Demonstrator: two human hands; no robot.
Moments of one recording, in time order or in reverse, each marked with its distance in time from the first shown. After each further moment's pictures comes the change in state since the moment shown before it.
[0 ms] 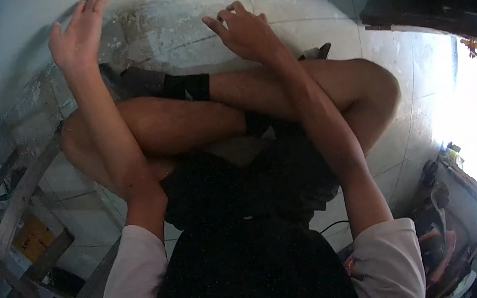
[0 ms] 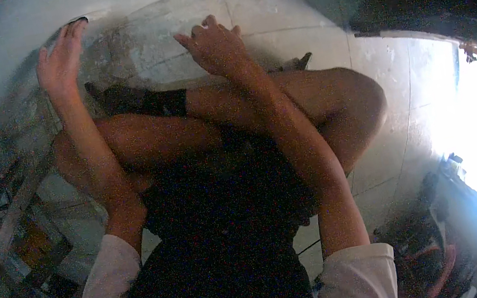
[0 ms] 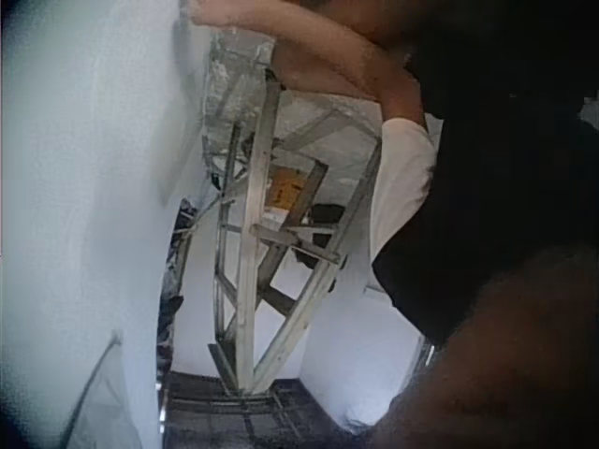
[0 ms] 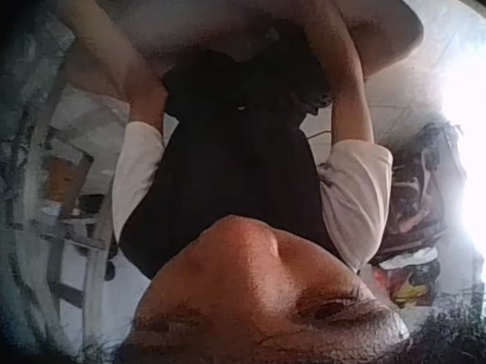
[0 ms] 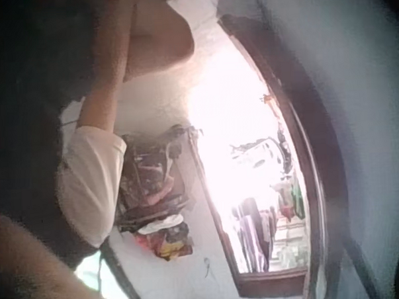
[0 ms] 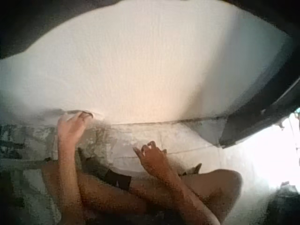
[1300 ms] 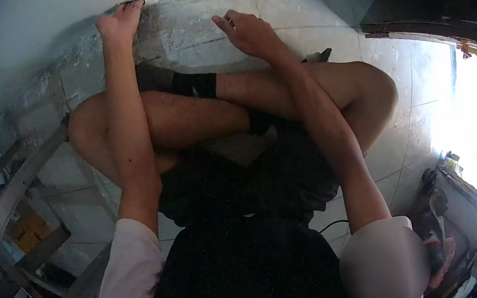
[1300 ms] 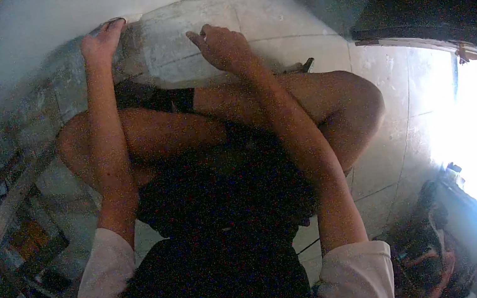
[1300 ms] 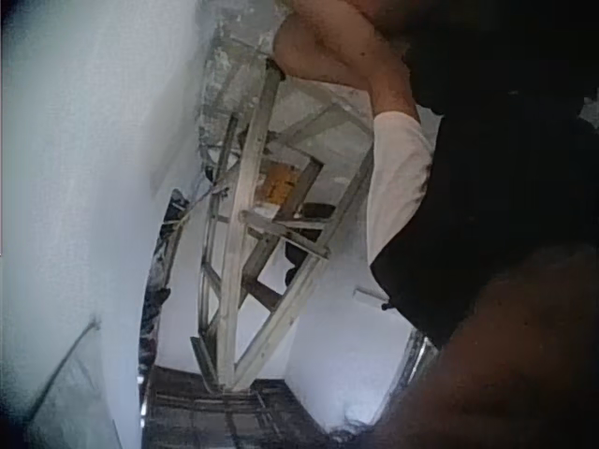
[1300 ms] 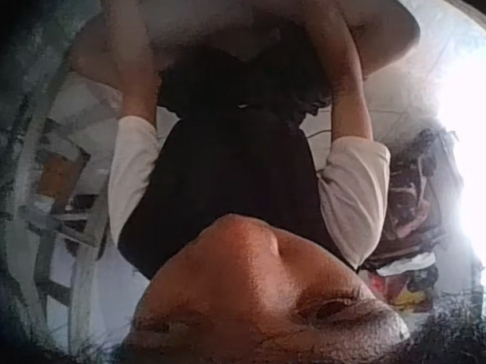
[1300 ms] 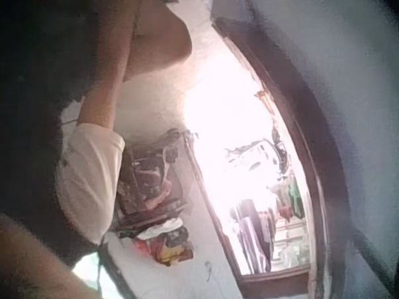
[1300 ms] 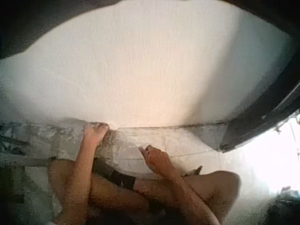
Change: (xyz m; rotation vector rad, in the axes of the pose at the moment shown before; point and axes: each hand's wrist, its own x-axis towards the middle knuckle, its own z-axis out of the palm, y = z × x) left_hand 0.036 -0.024 -0.064 0.106 0.307 0.065; right_hand 0.005 0.002 -0.001 0.110 0.078 -0.051
